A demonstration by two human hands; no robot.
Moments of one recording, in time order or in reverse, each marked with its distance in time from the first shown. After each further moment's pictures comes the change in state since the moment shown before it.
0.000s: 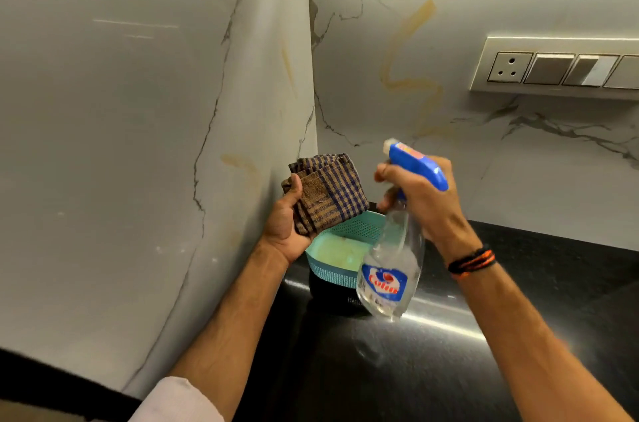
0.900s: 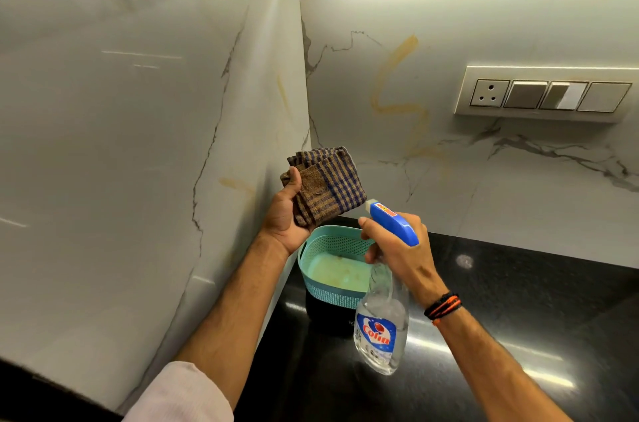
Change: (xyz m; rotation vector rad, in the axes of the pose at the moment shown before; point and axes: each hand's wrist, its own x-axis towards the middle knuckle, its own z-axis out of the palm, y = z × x) left_hand 0.015 0.024 0.032 0.054 -0.082 0.056; right_hand -0.030 0.043 0.007 -0.112 0.026 0.012
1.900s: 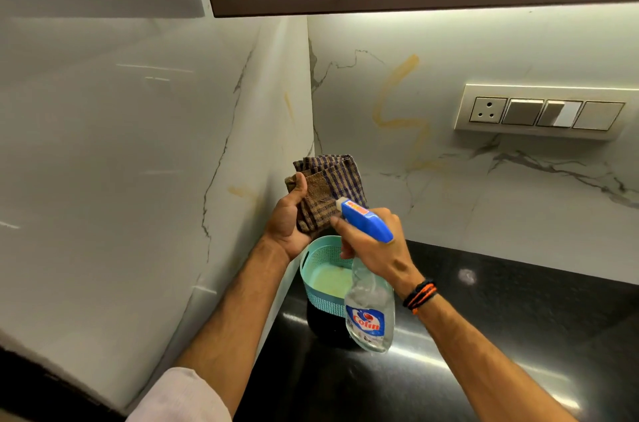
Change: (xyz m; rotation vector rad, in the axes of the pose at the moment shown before) left_hand -0.006 0.010 0.005 0.104 -0.033 0.002; right_hand 0.017 -0.022 0.025 -0.071 -0.164 -0.119
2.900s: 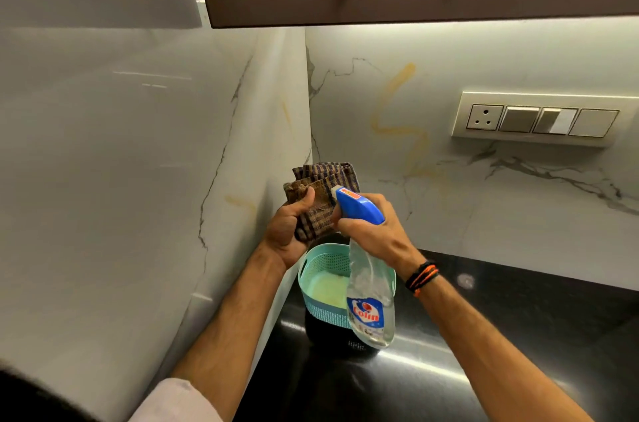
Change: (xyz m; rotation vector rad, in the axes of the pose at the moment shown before) left_hand -0.006 0.003 0.006 -0.040 0.002 -0.013; right_hand 0.025 -0.014 -0.011 0.072 -0.080 0.067
